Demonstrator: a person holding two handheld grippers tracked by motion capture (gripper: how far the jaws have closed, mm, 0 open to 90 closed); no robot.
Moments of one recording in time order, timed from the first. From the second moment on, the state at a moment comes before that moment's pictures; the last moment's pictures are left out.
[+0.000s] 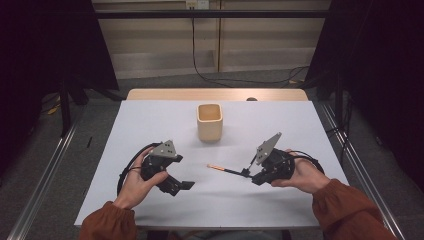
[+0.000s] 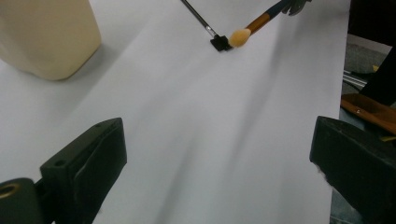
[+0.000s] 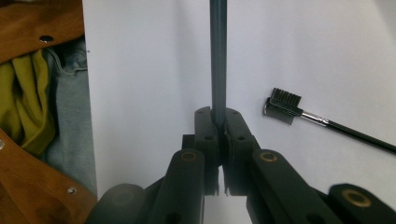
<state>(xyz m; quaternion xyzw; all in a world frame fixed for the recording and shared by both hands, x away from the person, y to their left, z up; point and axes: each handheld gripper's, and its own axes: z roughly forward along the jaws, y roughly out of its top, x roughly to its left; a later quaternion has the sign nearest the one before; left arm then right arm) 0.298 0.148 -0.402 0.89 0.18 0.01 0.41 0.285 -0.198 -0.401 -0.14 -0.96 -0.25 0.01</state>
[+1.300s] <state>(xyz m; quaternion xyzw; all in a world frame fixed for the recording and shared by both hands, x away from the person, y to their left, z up) 0.290 0.163 -0.417 0.88 0.21 0.02 0.42 0.263 -0.208 -0.417 -0.22 -0.84 -0.49 -0.03</state>
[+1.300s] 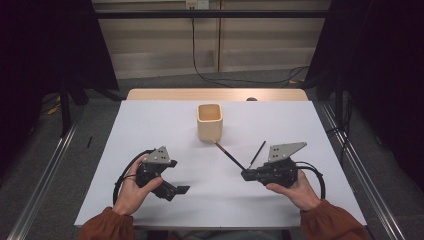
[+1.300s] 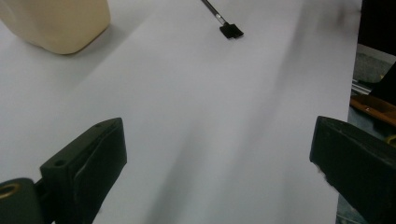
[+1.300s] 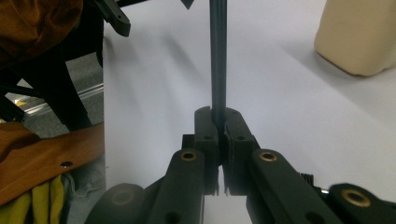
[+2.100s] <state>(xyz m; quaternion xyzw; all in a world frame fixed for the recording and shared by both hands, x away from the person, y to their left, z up) 0.286 0.162 -0.419 0.88 0.20 0.03 0.42 0.259 -0.215 -0.419 -0.22 -0.77 -0.59 -0.05</state>
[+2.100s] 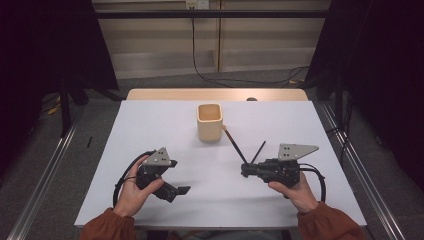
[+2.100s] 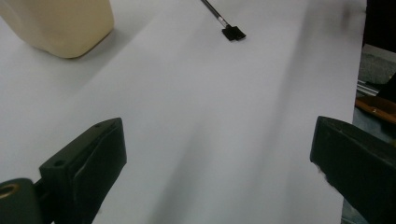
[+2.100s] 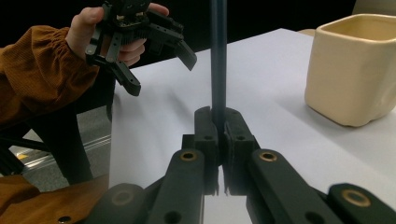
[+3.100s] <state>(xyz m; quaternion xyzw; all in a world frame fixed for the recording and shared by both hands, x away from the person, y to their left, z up) 0.268 0.142 -0.408 0.80 0.20 0.07 0.56 0.255 -0.216 -0.421 -0.21 -0.77 -0.60 -0.04</state>
